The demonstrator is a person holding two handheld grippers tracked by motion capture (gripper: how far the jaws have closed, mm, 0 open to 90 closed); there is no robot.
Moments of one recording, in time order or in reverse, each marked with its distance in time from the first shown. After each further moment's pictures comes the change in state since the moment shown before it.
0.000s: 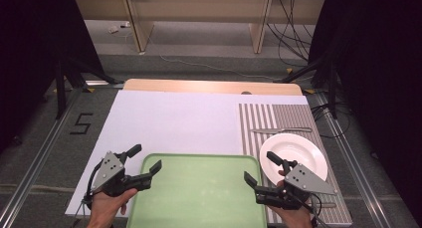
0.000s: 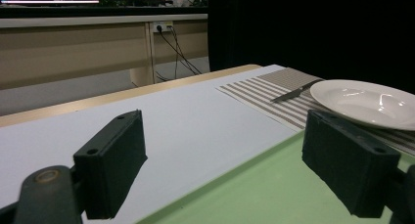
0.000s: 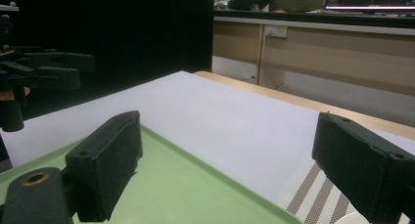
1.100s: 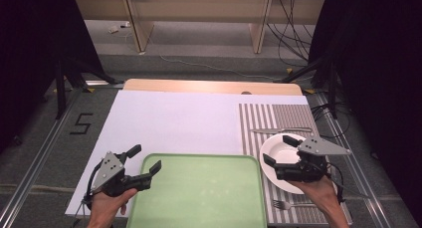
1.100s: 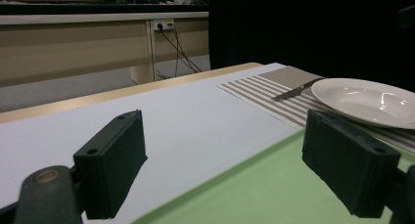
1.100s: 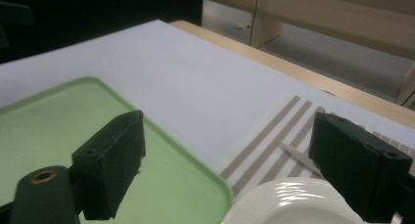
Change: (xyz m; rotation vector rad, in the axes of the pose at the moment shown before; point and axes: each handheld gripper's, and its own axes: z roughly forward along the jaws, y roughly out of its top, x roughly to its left) left arm 0.001 -0.001 -0.001 0.019 0.010 -0.001; right arm -0.070 0.033 0.003 0.239 -0.024 -0.053
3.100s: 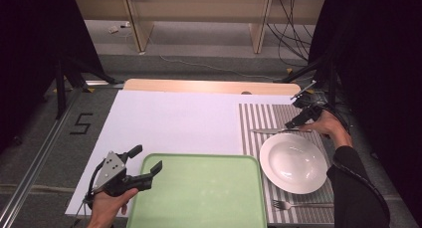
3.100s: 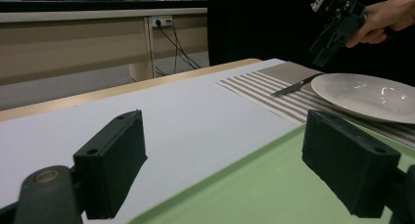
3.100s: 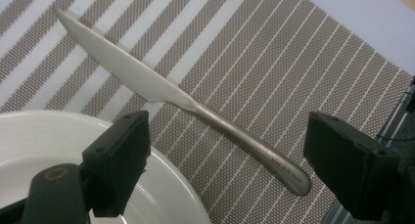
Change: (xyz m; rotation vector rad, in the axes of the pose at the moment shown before) left arm -0.001 -0.001 0.003 0.013 -0.005 0.009; right arm -0.193 0.006 0.124 0.806 -0.114 0.036
